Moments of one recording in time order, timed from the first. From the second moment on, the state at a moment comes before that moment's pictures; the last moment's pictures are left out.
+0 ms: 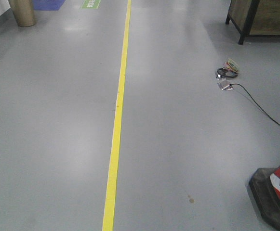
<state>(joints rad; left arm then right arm) -0.06 0.48 -0.44 -0.10 0.62 0.04 0.16 0.46 -0.43 0.06 0.56 -0.08</state>
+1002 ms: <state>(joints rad) -0.06 0.48 -0.44 -0.10 0.62 0.04 0.16 0.46 -0.43 0.06 0.56 -0.08</state>
